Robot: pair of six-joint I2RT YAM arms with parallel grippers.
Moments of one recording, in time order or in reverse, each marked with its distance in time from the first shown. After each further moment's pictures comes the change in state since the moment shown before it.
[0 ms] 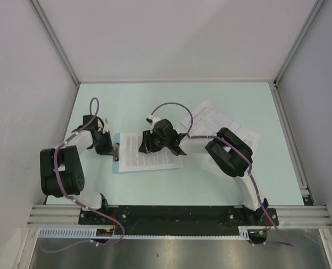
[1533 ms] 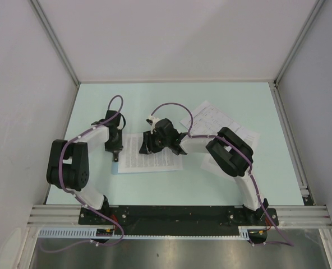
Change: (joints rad) left arm -0.273 0.071 0.086 -0.045 -0.426 -0.066; right arm -0.012 -0.006 0.000 -0.027 -0.070 0.000
